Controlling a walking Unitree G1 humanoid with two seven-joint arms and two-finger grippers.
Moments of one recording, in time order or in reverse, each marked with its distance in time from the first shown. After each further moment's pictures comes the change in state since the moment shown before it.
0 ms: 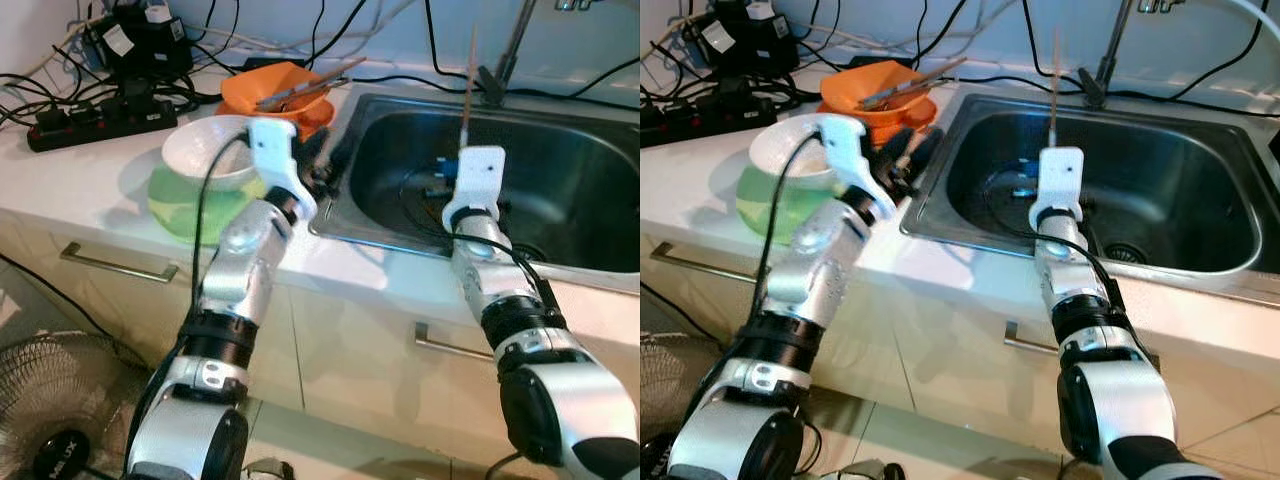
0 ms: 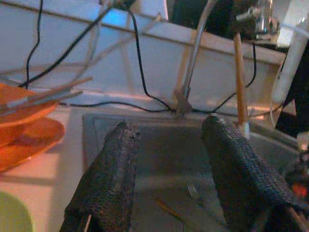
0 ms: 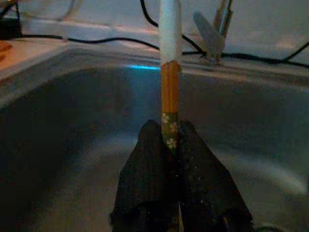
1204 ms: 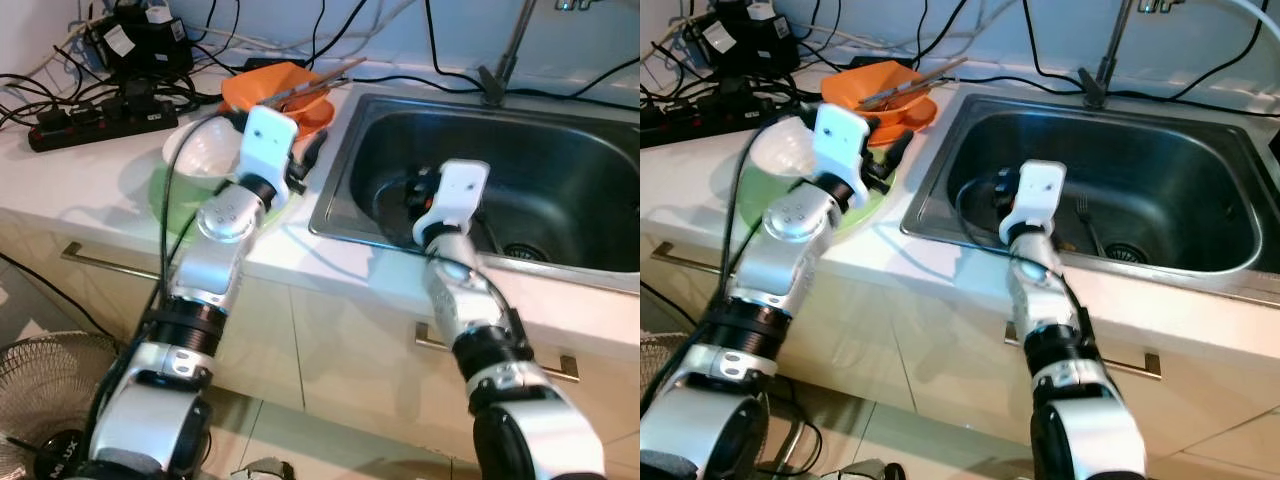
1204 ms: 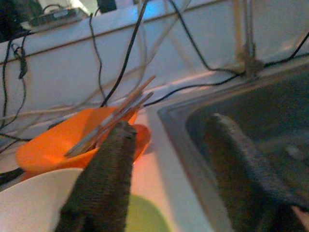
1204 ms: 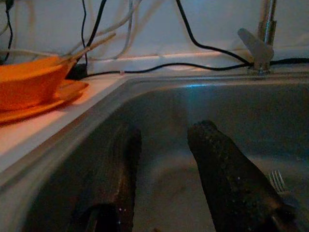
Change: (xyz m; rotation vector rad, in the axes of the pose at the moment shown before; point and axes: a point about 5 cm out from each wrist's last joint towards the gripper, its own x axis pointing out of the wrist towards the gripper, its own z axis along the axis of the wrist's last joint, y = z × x) left arm -0.005 0.034 0.024 0.458 0.097 0.140; right arm -0.027 0.041 -0.002 0.180 -0.135 0.142
